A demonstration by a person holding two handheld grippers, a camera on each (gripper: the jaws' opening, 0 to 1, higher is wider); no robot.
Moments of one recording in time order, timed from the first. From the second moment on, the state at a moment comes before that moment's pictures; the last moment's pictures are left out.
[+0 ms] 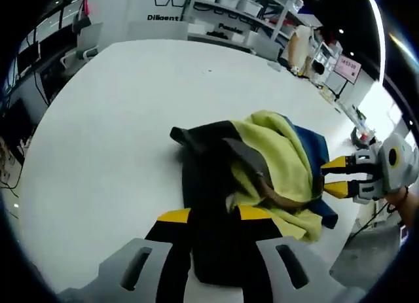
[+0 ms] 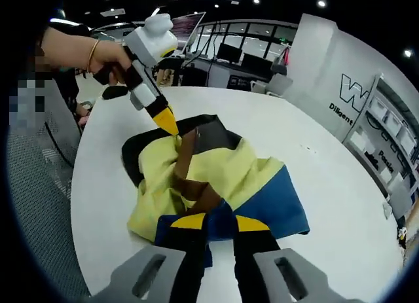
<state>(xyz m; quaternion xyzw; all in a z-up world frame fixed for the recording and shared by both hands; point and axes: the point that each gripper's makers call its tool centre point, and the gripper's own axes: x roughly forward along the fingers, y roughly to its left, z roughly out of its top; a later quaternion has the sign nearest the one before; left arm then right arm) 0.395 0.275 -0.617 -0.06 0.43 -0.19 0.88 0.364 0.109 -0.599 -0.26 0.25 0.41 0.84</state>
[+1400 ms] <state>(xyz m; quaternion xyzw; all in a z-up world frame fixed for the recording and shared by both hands) 0.394 0.298 -0.563 -0.07 0.39 -0.18 0.90 0.413 0.094 -0.494 -0.17 0.16 0.35 0.91</state>
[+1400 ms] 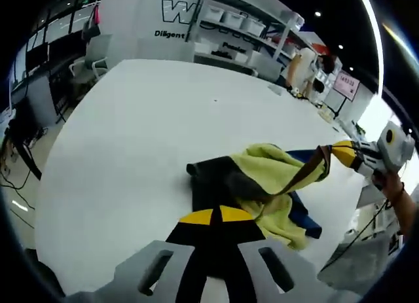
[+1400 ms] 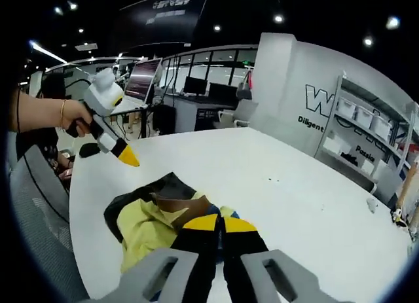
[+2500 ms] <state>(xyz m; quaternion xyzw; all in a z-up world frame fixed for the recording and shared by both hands) 0.402 0.285 -0.622 -0.03 0.45 -0.19 0.87 0.553 0.090 -0.476 -0.24 0.16 0.31 0.91</state>
